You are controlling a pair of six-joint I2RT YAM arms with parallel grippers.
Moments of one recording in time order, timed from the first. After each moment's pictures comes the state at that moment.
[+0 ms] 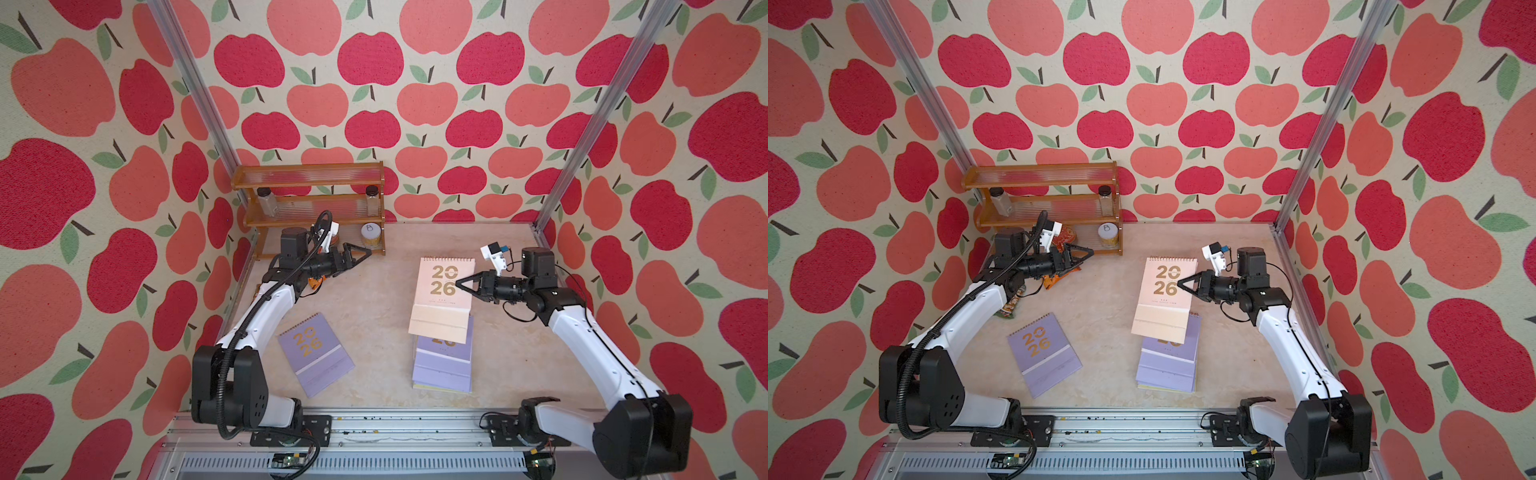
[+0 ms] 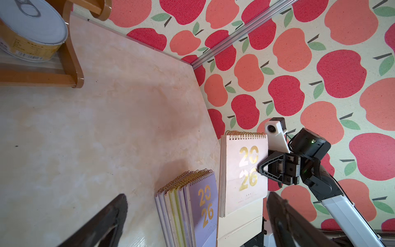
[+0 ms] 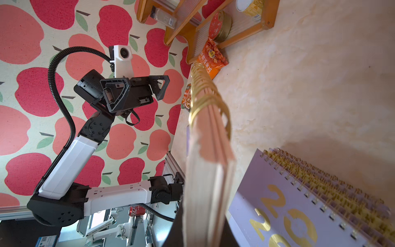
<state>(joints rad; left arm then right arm) -0.11 1.43 1.07 -0.14 0.94 -0.58 0.19 1.16 0.92 -0.45 -0.97 0.55</state>
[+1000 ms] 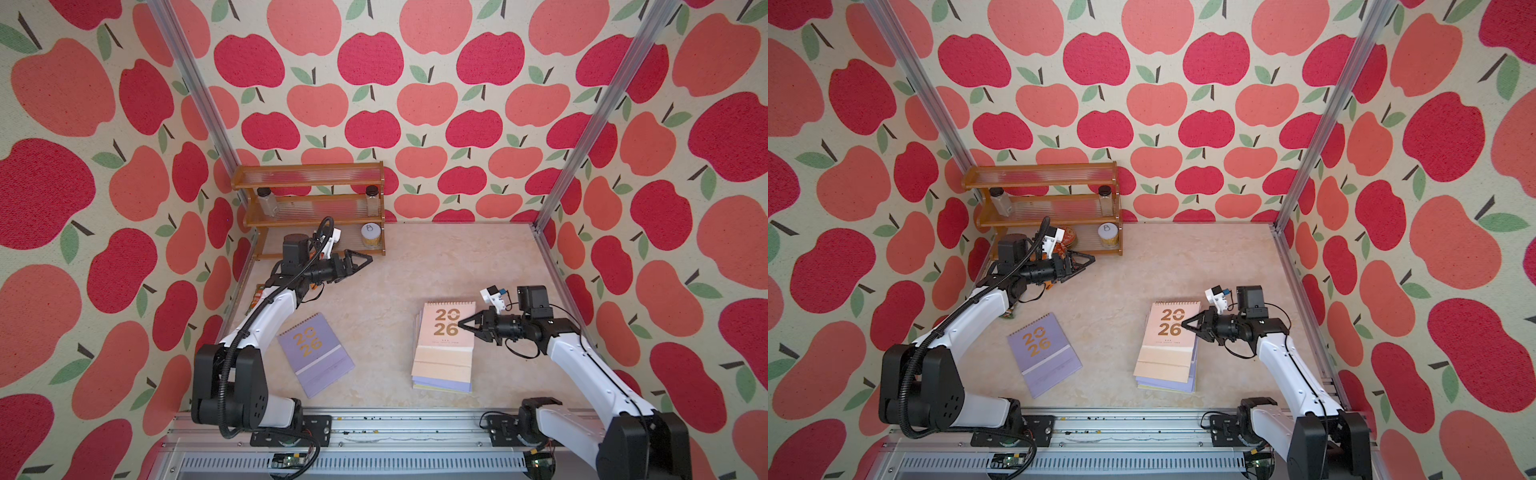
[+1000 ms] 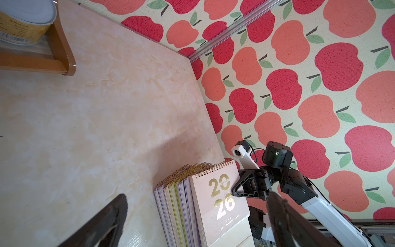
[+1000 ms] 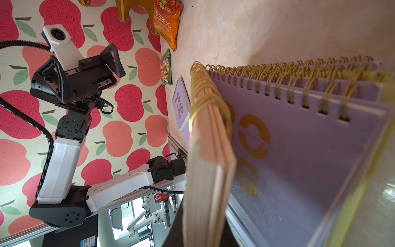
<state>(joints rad) -0.11 1.42 1.00 -0.07 0.97 -0.59 0.17 1.06 0.62 -0.53 -1.00 0.59</state>
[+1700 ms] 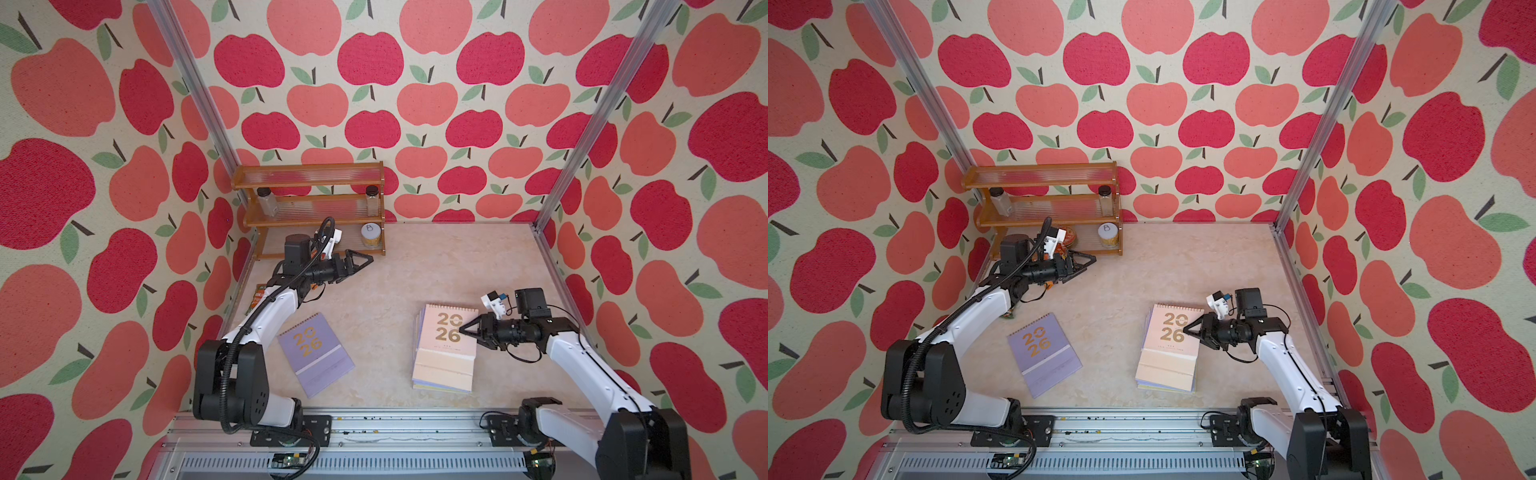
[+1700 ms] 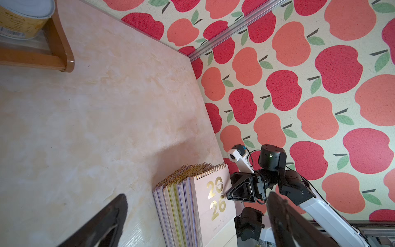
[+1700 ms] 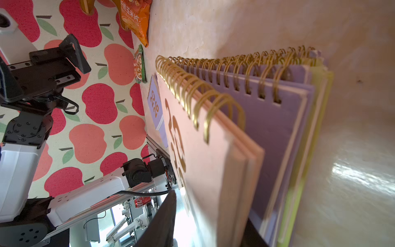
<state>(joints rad) -0.12 1.44 0.99 -0.04 0.97 -0.61 0.17 1.07 0.62 -0.64 -0.88 0.48</state>
